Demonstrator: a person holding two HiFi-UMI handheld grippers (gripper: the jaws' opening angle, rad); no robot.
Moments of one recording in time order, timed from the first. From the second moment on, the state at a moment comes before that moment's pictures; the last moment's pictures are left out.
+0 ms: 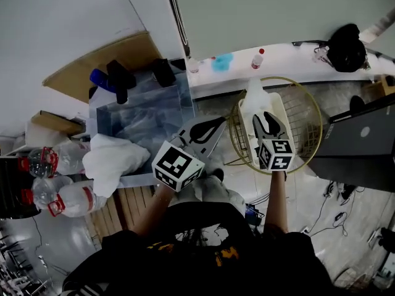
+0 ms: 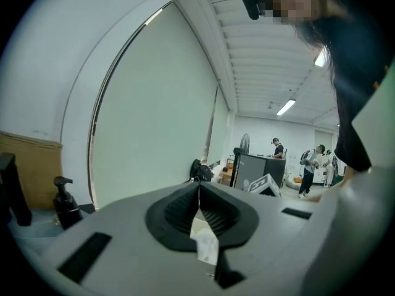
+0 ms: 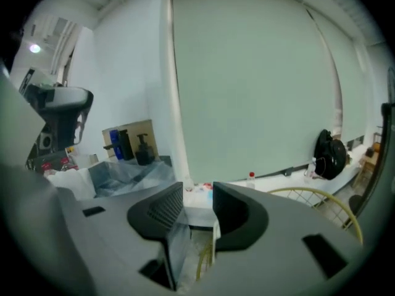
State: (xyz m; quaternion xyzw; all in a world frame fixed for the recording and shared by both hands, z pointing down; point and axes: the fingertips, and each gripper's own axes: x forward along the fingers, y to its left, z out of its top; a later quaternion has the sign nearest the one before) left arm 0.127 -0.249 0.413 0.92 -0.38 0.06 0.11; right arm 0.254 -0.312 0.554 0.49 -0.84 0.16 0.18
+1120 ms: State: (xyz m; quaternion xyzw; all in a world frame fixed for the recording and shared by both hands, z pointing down) left arm -0.264 -0.003 0.433 0.77 -0.62 0.01 0.15; right arm -0.203 -0.089 0.455 0.16 -0.97 0.03 0.17
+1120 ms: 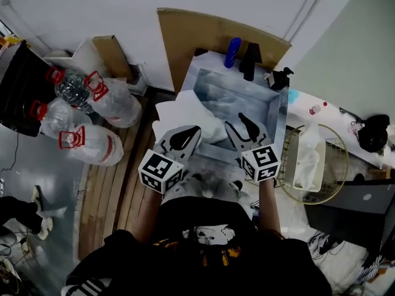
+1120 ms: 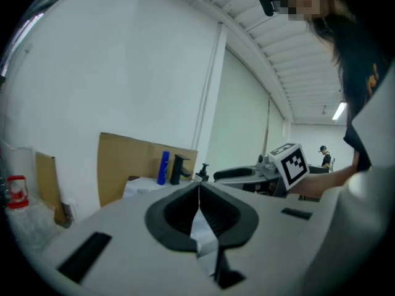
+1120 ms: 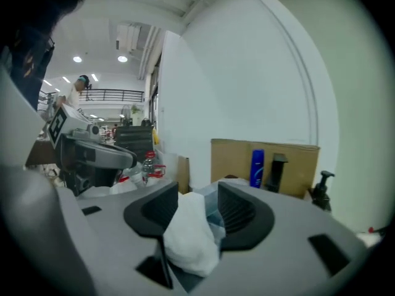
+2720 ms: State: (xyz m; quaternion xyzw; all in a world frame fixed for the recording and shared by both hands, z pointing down) left arm -0.364 0.052 0.432 0.68 -0.72 -0.01 0.15; right arm -0.339 -0.018 0.551 0.04 -0.95 0.14 0.28
